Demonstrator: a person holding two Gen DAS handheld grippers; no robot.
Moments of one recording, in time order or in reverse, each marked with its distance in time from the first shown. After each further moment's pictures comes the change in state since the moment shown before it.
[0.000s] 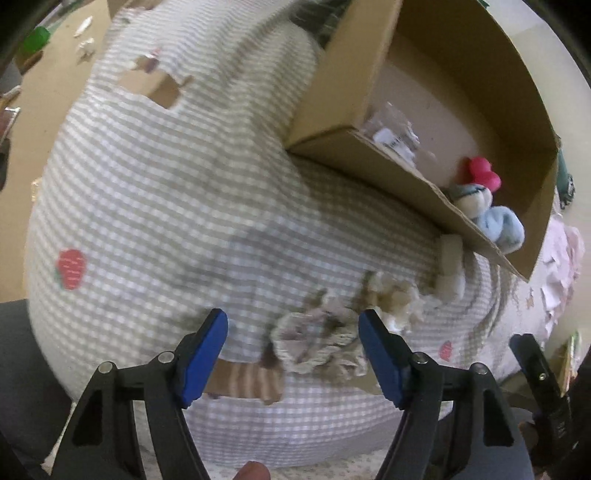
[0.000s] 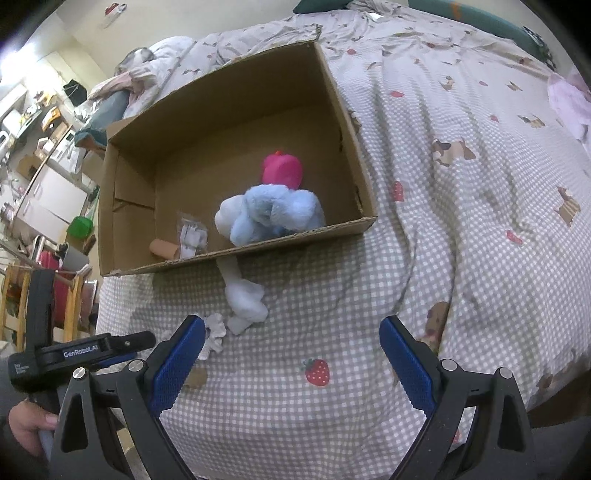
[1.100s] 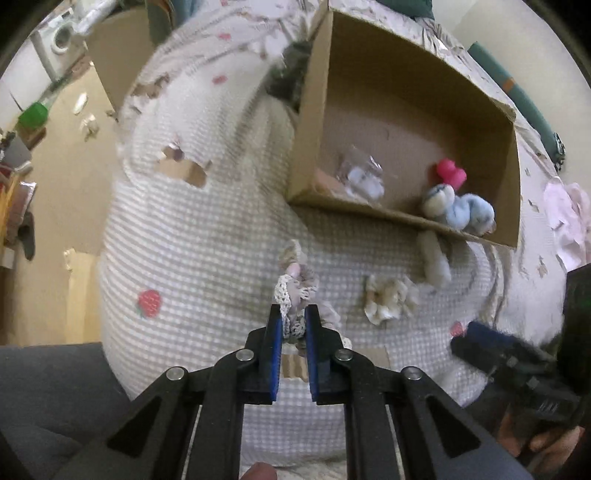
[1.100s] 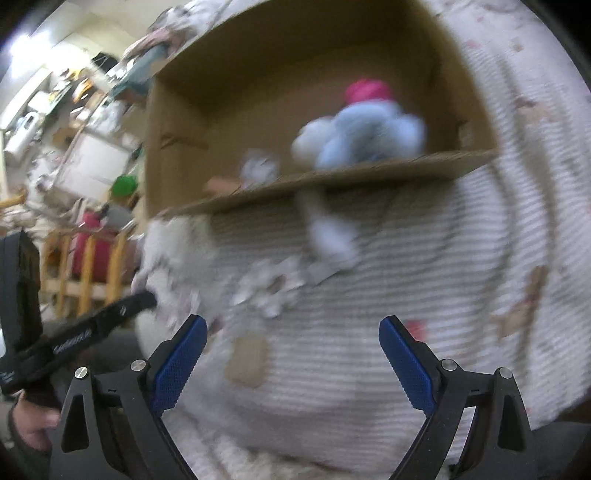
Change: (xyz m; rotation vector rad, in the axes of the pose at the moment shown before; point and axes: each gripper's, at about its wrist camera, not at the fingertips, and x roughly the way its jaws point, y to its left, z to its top) left arm -0.074 -0.032 -0.035 0.191 -0.202 0.130; right arm 0.039 0.041 -0.018 -0.048 0.223 0.243
